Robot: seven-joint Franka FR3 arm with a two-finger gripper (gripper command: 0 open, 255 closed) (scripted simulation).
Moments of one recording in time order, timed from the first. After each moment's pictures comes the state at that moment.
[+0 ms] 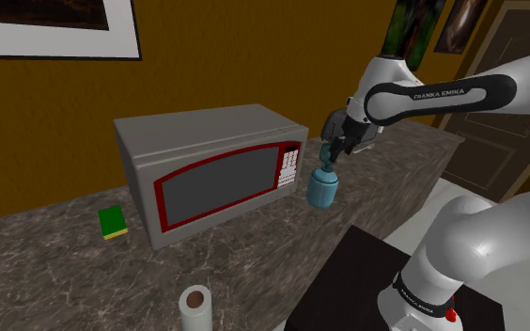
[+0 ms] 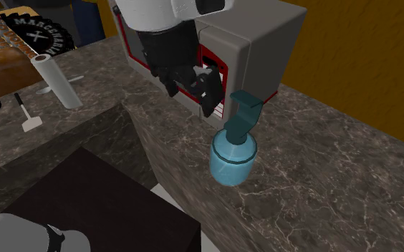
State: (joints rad) arm -0.12 -0.68 -0.27 -2.63 -0.23 2.15 -0.05
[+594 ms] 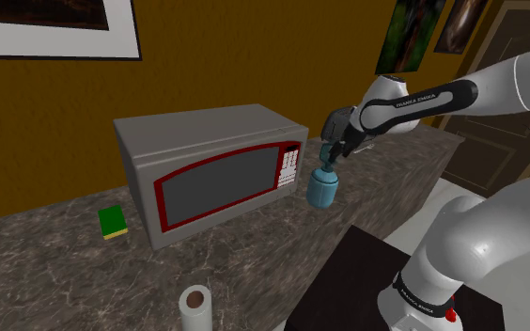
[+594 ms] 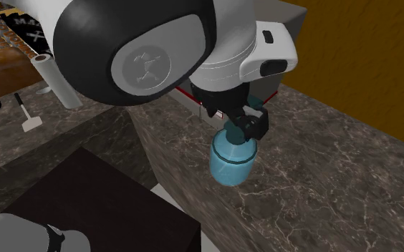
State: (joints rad) arm -0.12 -0.50 -0.48 -2.64 -0.20 2.46 -0.21
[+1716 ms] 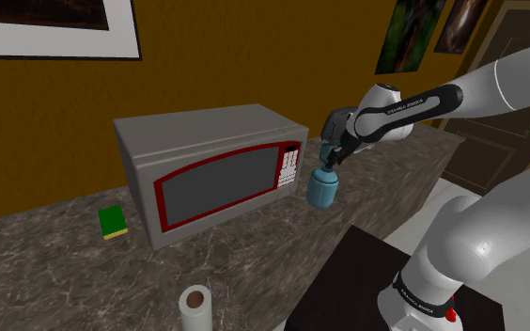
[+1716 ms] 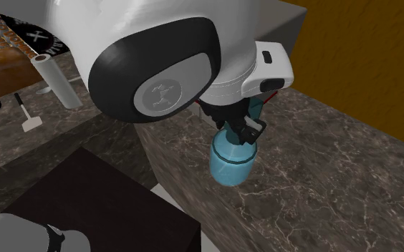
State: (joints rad) arm -0.10 -0.42 -0.51 -2.65 -0.18 2.56 -0.23
